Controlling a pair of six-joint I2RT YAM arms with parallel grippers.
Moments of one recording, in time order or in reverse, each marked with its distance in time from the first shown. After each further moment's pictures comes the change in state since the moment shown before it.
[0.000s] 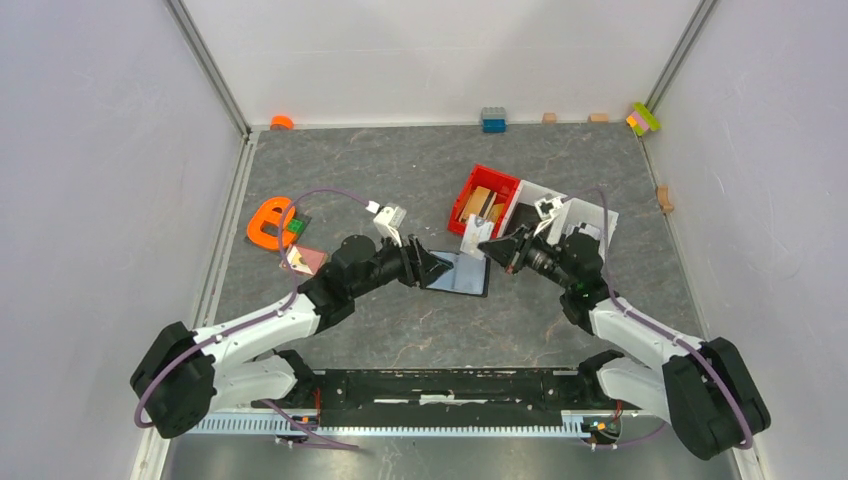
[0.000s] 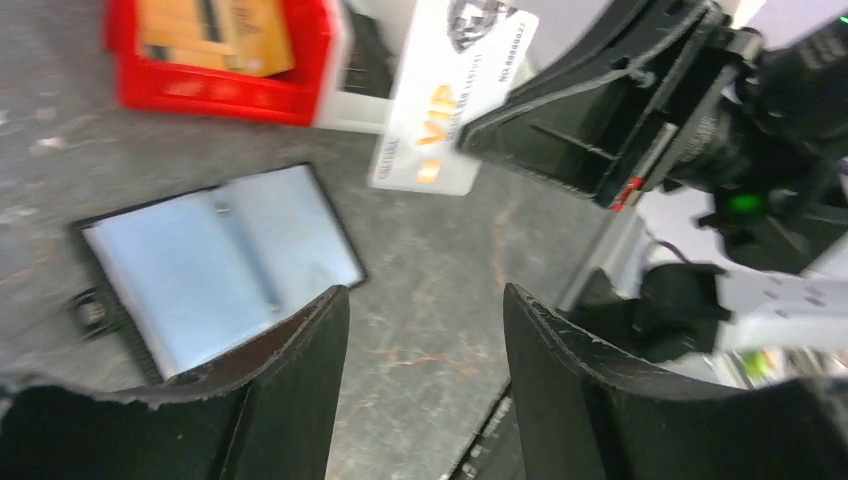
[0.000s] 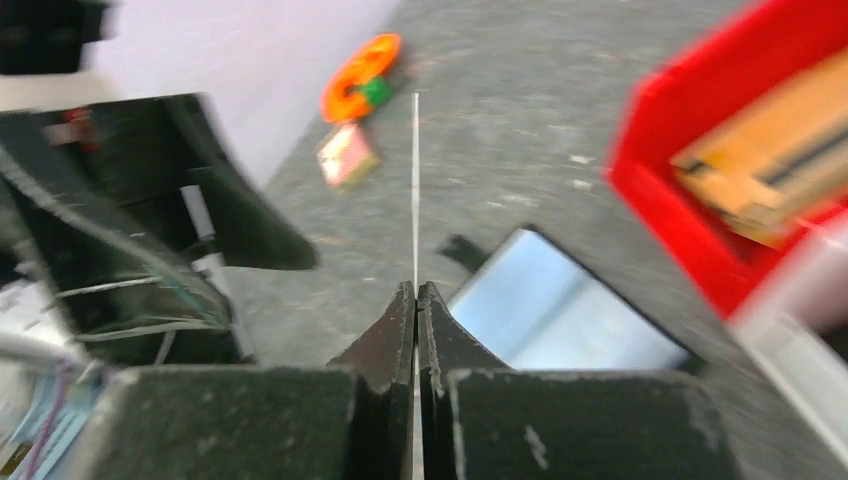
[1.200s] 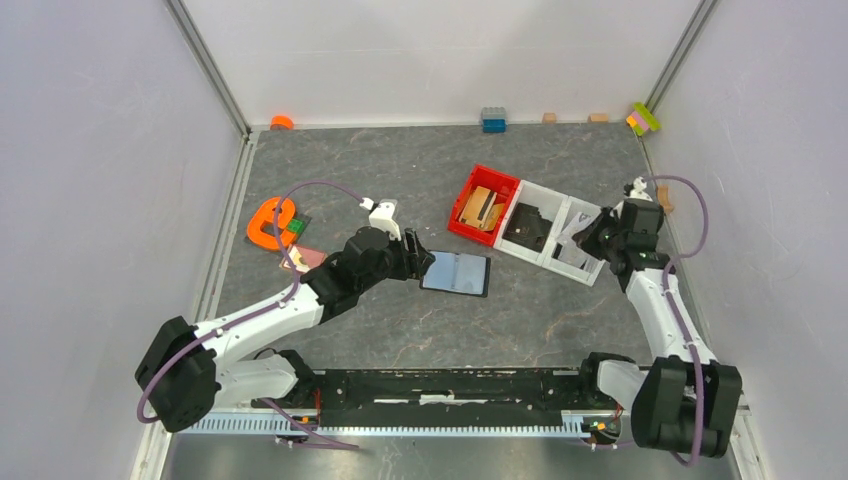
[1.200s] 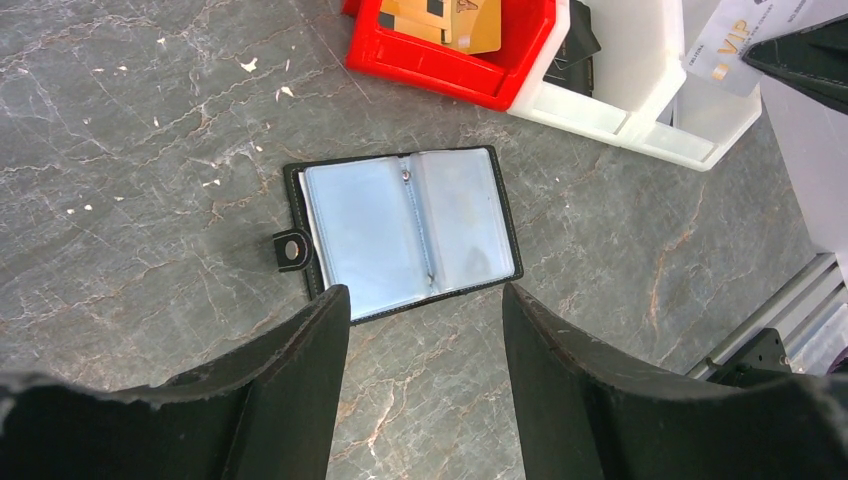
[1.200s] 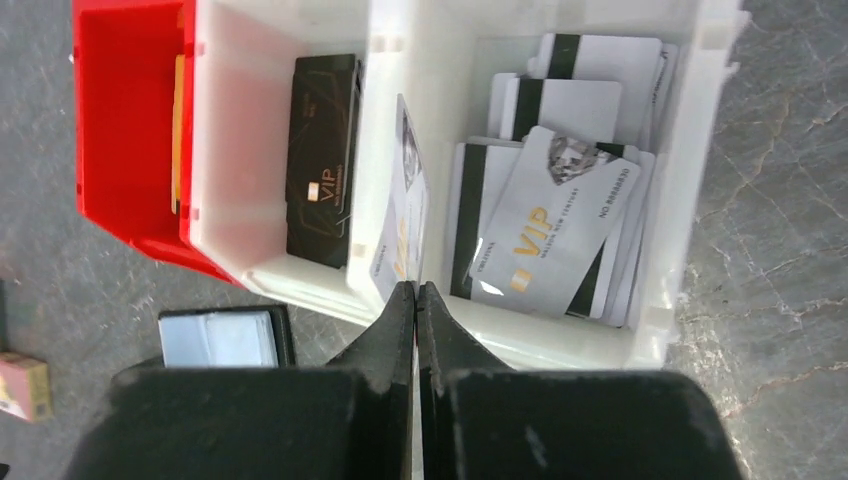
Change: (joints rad) left arm 0.000 0.042 0.125 -0.380 -0.340 0.069; right arm -0.528 -0.010 0.370 -1.067 0.393 -0.175
